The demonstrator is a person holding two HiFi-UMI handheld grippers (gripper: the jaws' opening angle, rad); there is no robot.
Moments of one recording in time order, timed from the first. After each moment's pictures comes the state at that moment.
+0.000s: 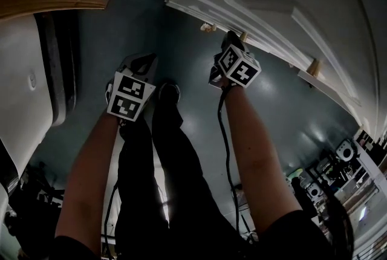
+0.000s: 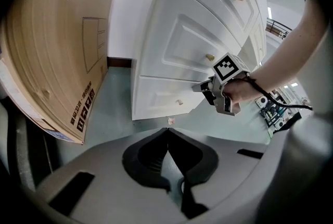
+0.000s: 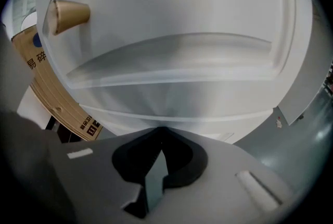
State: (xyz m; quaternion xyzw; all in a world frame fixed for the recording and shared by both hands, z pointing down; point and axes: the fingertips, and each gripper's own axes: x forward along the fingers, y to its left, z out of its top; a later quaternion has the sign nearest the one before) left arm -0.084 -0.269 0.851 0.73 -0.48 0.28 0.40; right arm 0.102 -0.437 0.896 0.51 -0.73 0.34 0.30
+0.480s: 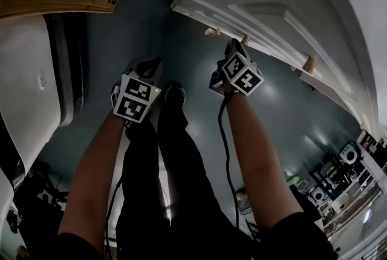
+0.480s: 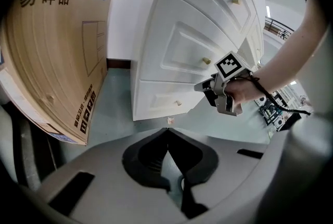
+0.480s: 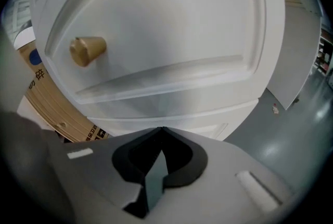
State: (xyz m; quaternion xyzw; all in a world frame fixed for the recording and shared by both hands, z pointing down) left arm -0.089 -0.265 0.835 0.73 -0.48 0.29 0.40; right arm 0.105 -0.426 0.874 0.55 -0.70 0.38 0.26
